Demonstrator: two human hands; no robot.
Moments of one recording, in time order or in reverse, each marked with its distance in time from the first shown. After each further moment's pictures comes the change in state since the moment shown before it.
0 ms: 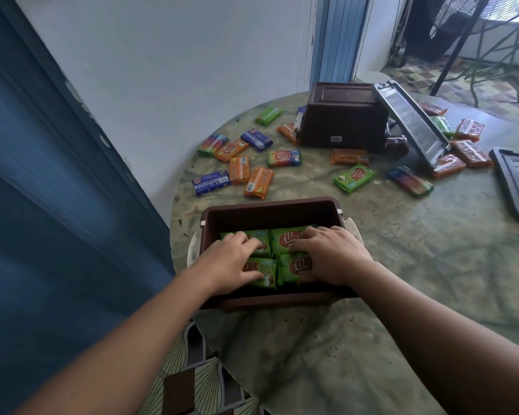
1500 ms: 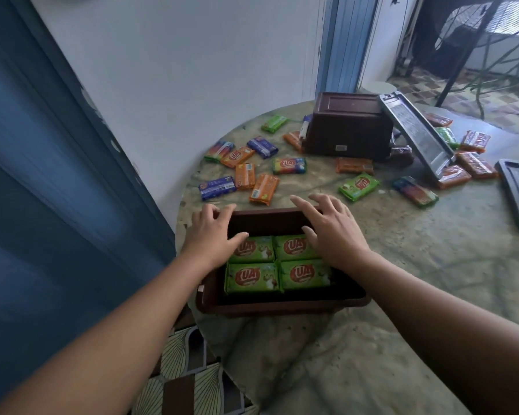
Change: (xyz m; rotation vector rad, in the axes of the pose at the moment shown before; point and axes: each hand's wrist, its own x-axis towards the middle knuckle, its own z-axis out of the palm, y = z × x) left_hand 0.018 -0.034 -0.018 -0.082 0.276 -0.407; right_hand 0.027 0.015 -0.002 0.209 0.419 0.155
